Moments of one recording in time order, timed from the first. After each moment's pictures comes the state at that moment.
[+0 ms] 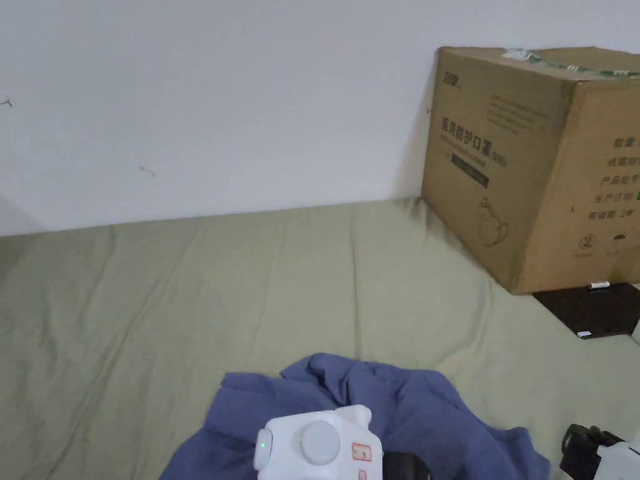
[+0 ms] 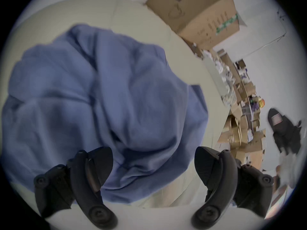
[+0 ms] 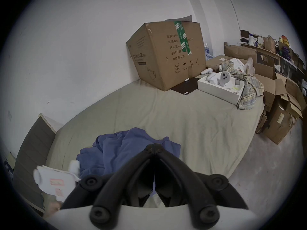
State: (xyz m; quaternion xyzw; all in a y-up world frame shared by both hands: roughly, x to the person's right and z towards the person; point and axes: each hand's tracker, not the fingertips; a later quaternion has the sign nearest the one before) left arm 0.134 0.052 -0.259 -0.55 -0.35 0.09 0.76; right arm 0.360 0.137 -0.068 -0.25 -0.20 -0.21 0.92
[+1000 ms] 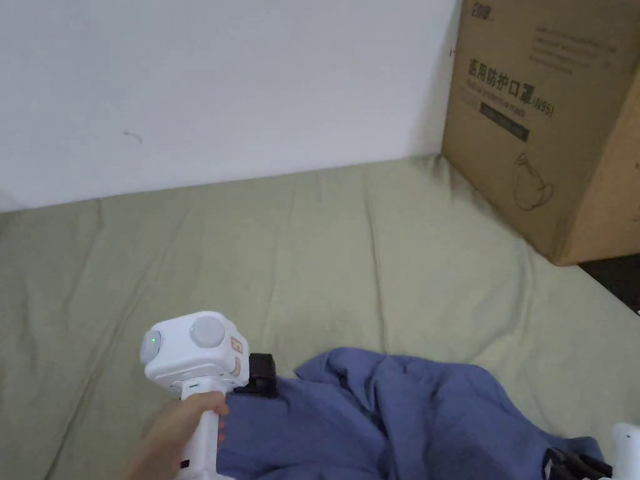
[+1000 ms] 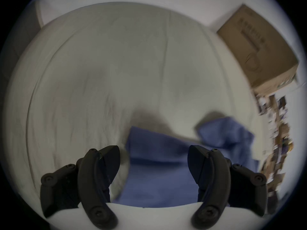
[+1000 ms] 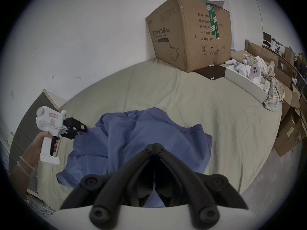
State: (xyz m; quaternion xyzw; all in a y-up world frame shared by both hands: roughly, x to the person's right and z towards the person) left arm 0.025 -0.008 -0.504 -0.60 -0.12 0.01 0.79; right arm 0.332 0.085 -0.151 -0.34 -0.14 -0.18 0.91
